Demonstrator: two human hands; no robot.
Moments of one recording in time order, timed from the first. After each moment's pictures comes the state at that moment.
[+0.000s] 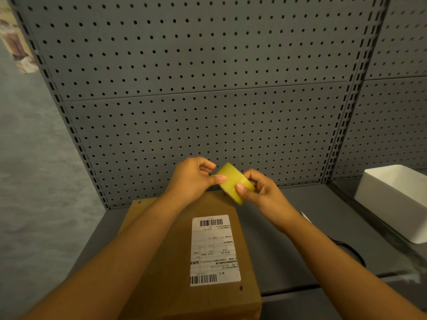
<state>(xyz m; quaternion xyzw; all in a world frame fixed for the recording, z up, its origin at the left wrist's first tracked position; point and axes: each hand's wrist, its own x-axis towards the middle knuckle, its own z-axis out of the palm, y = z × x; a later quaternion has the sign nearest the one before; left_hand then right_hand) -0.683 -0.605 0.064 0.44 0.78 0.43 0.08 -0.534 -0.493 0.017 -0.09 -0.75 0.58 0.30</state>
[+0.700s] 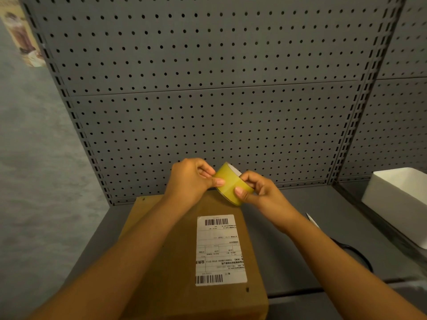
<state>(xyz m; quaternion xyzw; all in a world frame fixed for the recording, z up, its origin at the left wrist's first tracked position) -0.687 -0.616 0.057 0.42 0.78 0.45 0.03 -0.543 -0.497 0.019 -0.07 -0.76 0.59 0.27</state>
